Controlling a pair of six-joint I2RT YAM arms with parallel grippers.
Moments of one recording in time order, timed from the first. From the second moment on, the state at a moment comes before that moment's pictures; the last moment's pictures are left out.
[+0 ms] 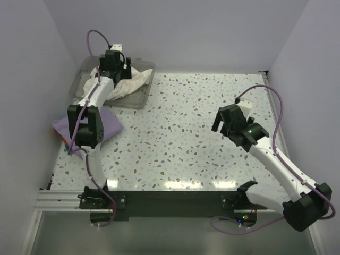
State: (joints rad) left arm -0.12 2.06 1.81 -0.30 -0.25 -0.05; right arm 0.50 1.08 0.99 -0.78 0.53 0.68
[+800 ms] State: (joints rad) left arm 0.02 2.52 2.16 -0.29 -0.21 -0.11; right arm 0.47 1.21 1.03 -0.79 0.51 0.66
